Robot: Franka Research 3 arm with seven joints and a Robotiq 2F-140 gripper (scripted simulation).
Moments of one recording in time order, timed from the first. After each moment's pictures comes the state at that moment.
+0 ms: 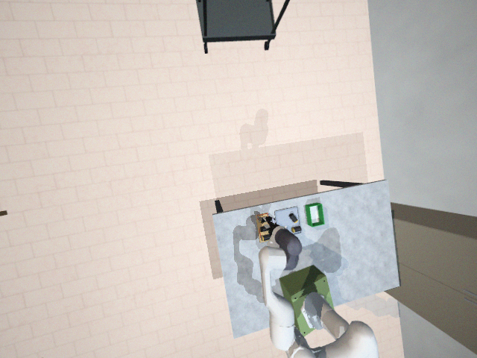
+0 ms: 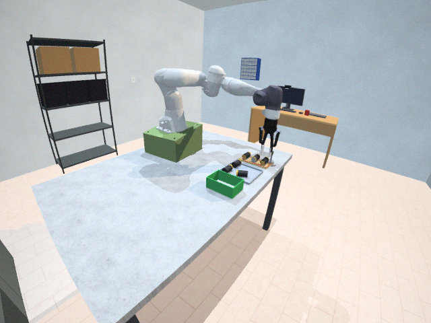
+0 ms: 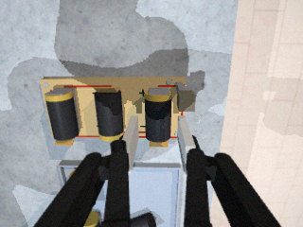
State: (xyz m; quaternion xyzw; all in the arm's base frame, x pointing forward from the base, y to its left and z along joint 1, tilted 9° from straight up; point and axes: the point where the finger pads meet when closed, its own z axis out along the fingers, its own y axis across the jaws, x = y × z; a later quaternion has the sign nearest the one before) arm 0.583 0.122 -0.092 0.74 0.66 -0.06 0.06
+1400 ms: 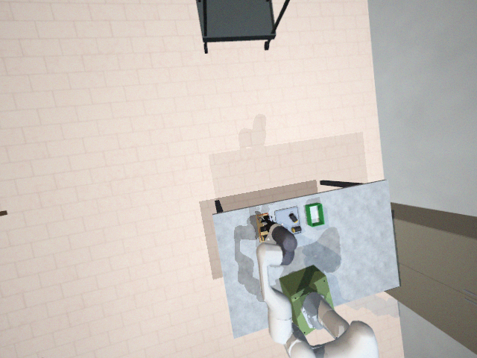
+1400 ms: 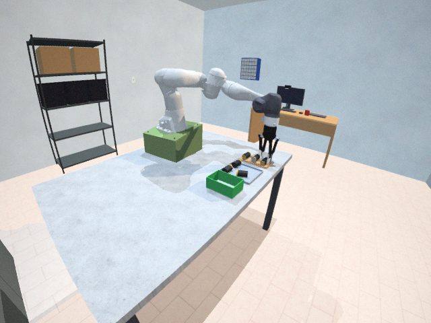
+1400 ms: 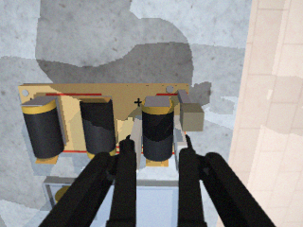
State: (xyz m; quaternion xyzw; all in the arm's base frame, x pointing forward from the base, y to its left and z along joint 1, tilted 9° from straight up) arm 0.585 0.115 -0.133 0.74 0.67 -0.06 0.06
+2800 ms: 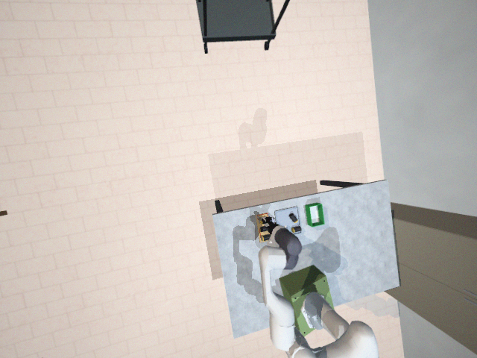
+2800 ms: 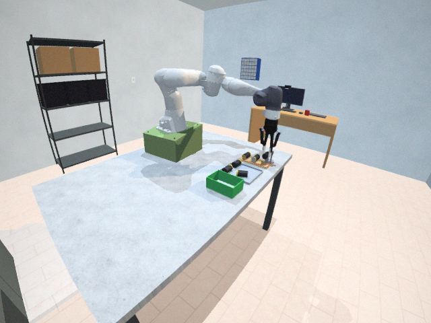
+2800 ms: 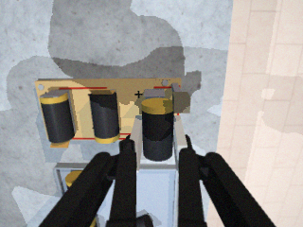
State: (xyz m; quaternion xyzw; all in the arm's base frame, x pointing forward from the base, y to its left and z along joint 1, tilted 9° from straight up) arm 0.588 0.122 -0.094 0.74 0.66 -0.05 0.06
